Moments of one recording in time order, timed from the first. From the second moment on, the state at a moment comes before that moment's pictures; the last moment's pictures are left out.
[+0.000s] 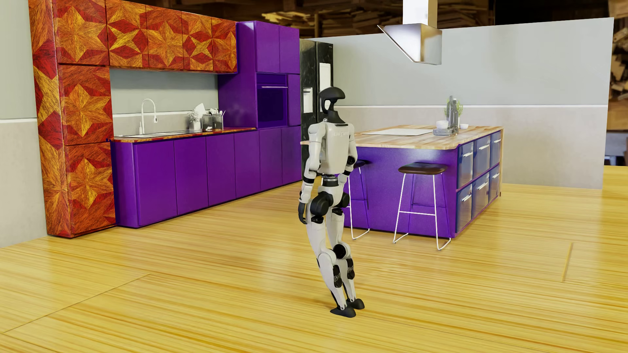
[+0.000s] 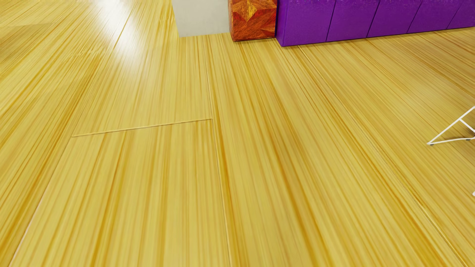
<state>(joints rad) 0.08 0.06 -0.05 -0.12 0.06 0.04 0.00 0.00 -0.01 0.23 0.23 0.12 0.08 -0.11 -0.06 0.27 -0.33 0.00 0.00 -0.68 0.61 1.03 0.94 0.00 0.00 0.00 0.00 0.00 0.00</state>
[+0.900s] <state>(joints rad) 0.06 0.03 -0.04 -0.12 0.05 0.03 0.00 0.00 -0.02 0.25 0.25 0.14 0.09 -0.13 -0.04 0.28 -0.33 0.00 0.00 -0.61 0.56 1.01 0.93 0.00 0.00 0.00 0.00 0.00 0.00</state>
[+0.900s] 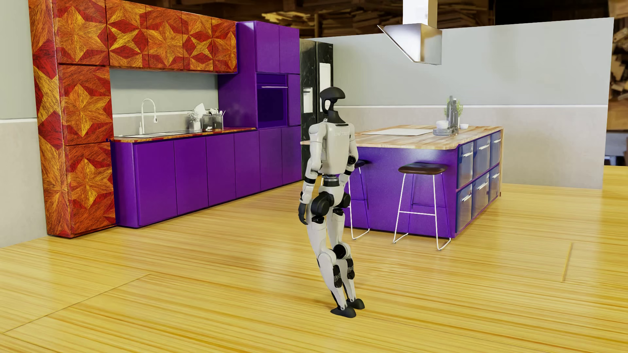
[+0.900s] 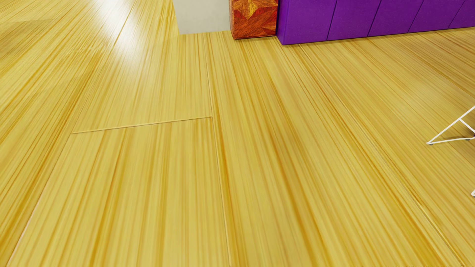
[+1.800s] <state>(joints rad) 0.04 0.01 -0.04 -0.13 0.03 0.02 0.00 0.00 -0.01 0.25 0.24 0.22 0.16 -0.11 -0.01 0.29 -0.35 0.00 0.00 -0.53 0.48 0.96 0.87 0.00 0.00 0.00 0.00 0.00 0.00</state>
